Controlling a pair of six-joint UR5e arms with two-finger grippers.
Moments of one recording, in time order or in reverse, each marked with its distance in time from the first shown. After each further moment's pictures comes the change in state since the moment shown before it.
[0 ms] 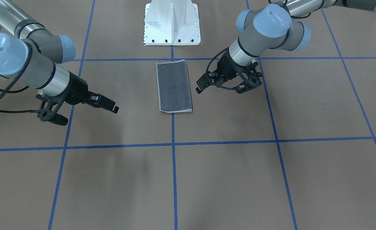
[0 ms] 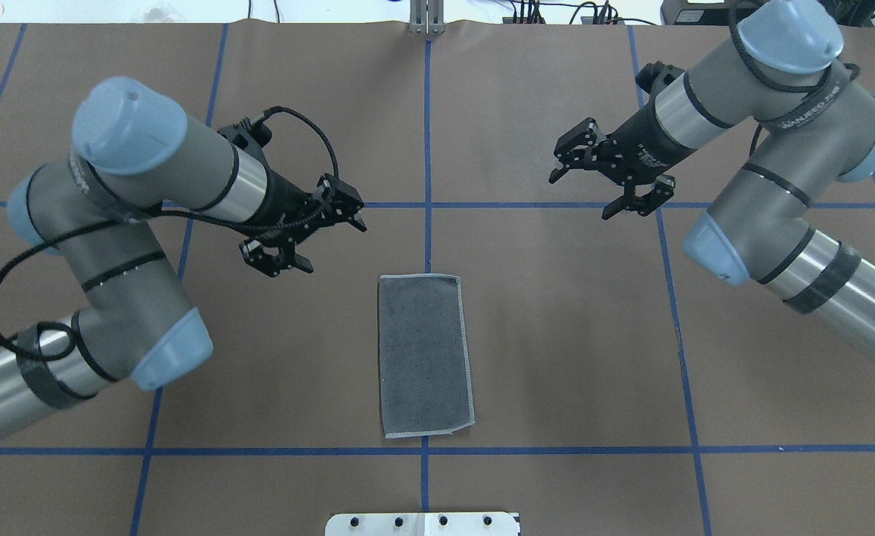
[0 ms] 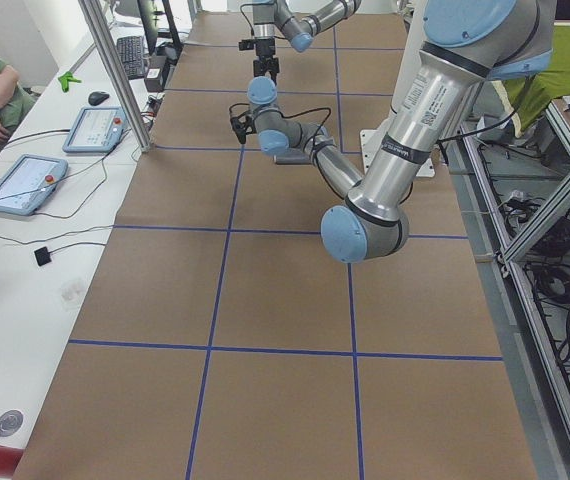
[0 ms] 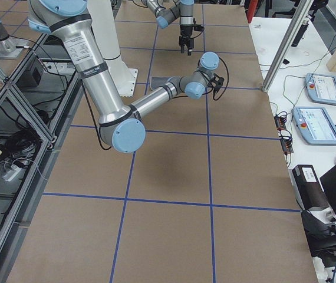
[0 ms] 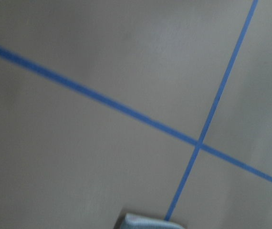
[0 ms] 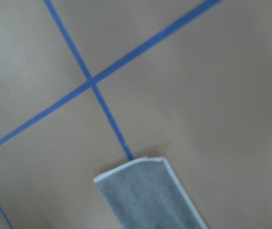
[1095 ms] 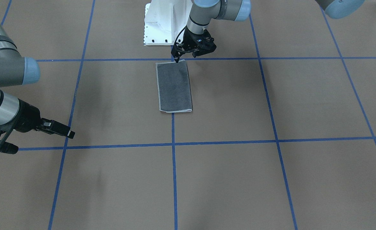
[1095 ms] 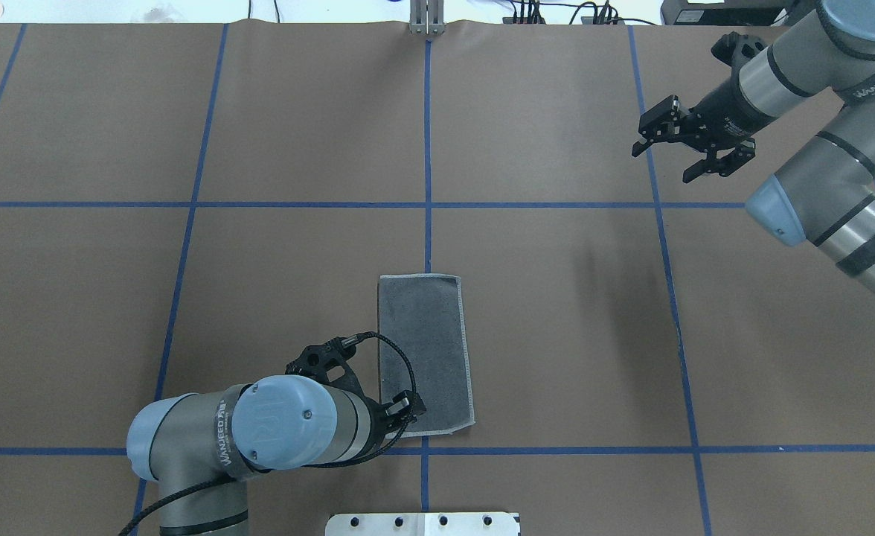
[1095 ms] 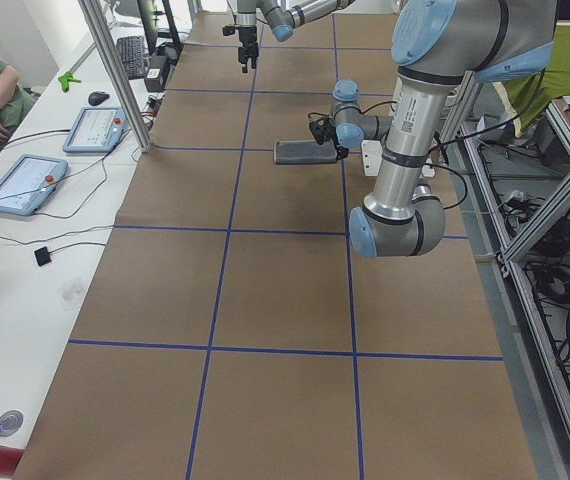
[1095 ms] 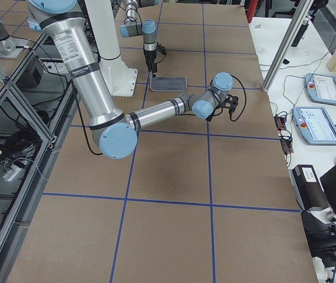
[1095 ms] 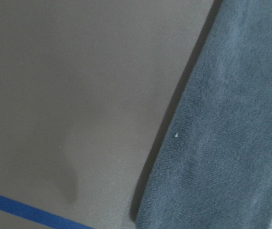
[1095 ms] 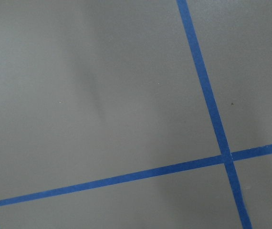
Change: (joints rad) left arm 0.431 0.013 -0.031 0.153 0.402 -0.105; right arm 0.110 -0.043 -0.118 0.006 0.006 -0.271
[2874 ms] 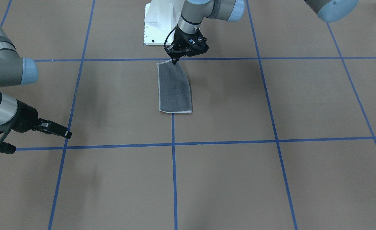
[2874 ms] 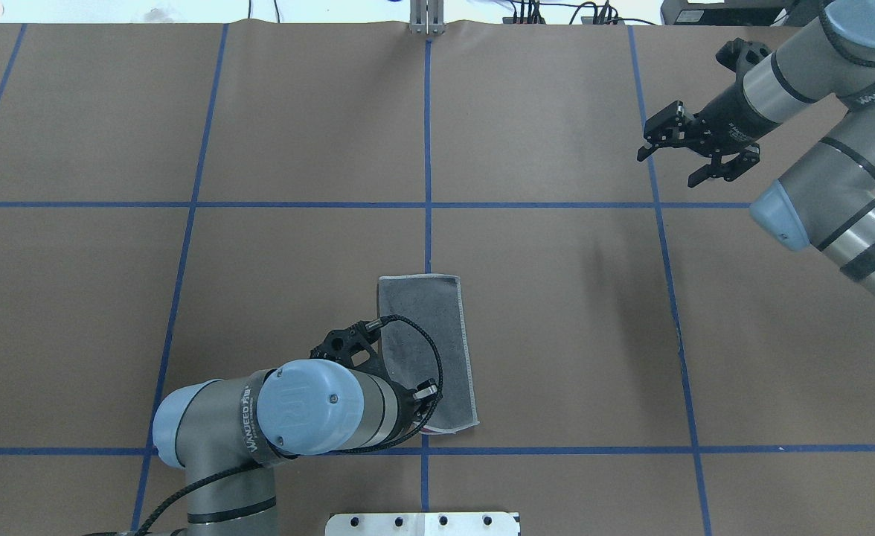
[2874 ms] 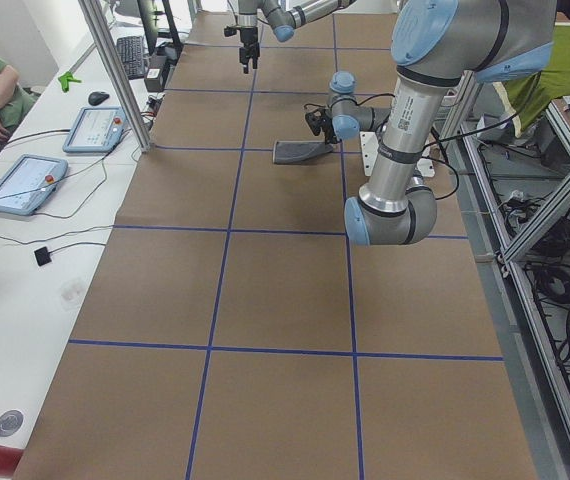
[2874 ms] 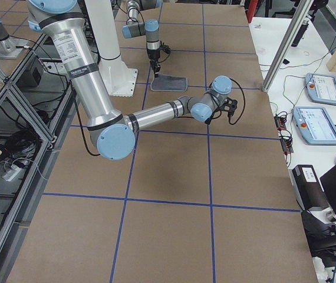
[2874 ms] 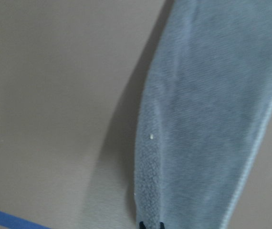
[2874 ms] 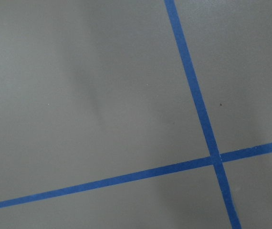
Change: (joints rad) left arm -0.065 -0.093 0.015 -0.002 0.002 -0.007; right arm -0.001 -0.020 -0.005 0.006 -0.007 0.000
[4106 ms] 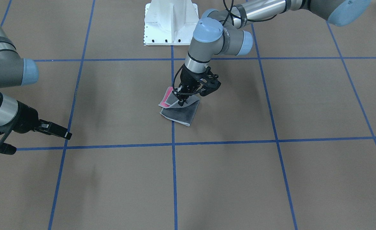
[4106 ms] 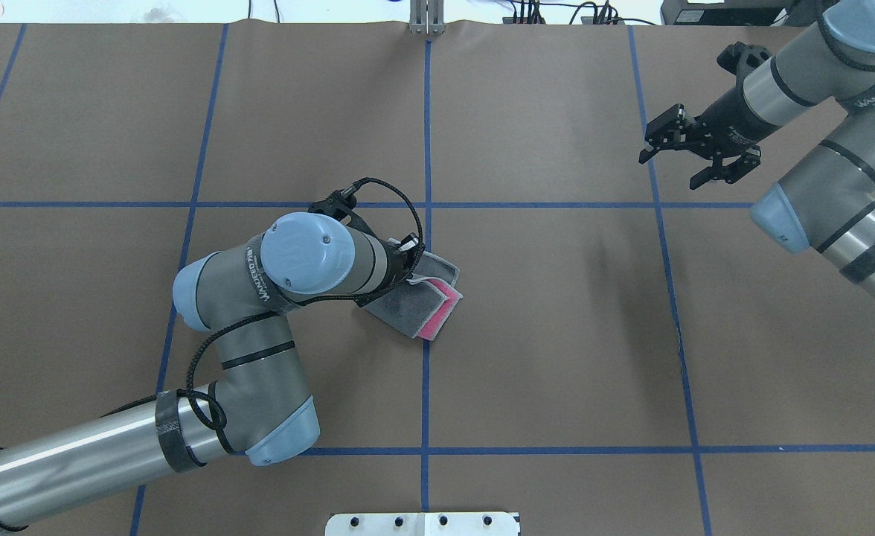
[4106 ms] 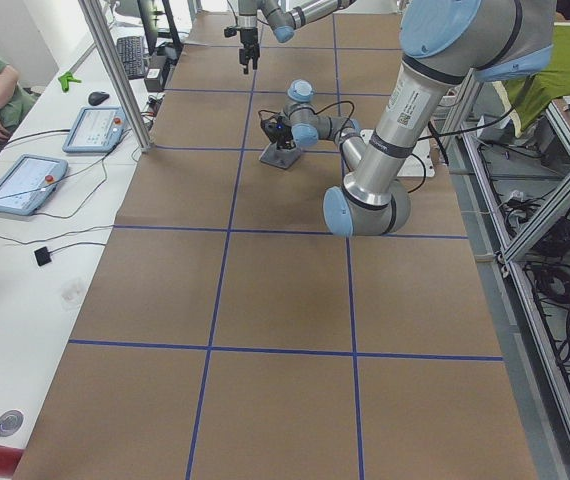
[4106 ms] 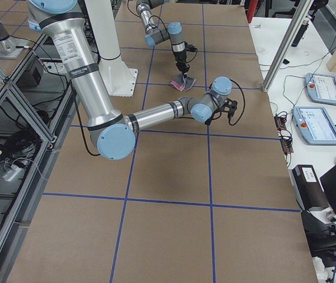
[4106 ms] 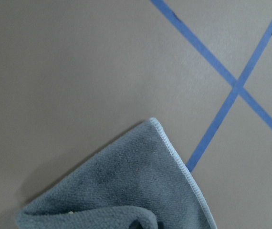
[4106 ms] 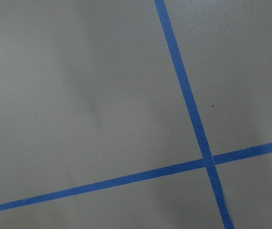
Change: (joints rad) left arm -0.203 -0.086 0.269 -0.184 -0.002 -0.057; right arm -0.003 0.002 -0.008 0.001 -0.006 0.001
